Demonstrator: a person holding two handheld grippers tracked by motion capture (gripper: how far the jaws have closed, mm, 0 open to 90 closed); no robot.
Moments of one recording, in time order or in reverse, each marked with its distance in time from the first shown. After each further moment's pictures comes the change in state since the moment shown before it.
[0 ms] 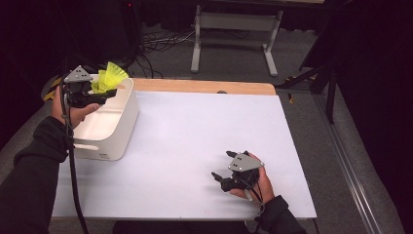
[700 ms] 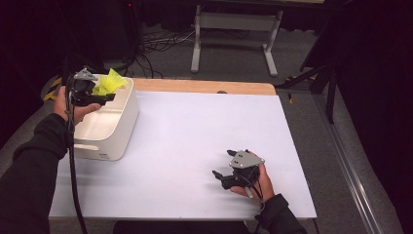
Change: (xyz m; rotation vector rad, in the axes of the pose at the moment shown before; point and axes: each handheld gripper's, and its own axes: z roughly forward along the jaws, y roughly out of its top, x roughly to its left) left arm 0.015 -0.008 0.022 0.177 0.006 -0.047; right arm -0.007 -0.002 0.003 0.009 0.010 0.038
